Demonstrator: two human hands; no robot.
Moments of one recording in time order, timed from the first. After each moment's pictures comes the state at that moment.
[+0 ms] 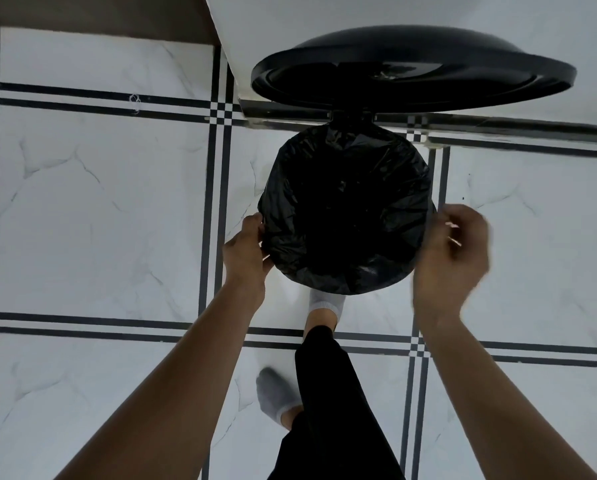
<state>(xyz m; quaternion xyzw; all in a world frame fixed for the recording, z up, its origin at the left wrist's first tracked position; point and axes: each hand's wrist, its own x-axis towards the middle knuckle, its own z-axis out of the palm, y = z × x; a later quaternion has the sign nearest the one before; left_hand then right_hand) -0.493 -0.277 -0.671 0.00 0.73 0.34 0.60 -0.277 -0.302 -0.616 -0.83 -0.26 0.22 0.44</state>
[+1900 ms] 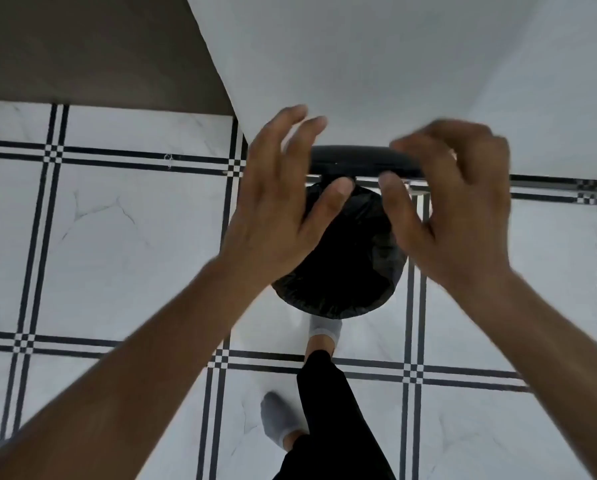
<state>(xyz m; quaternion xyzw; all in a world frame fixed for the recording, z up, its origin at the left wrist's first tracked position) -0.464 -0.194 -0.466 0.77 0.52 0.30 0.22 -0.263 -0.214 -0.437 -0.61 -0.74 0.02 0.30</state>
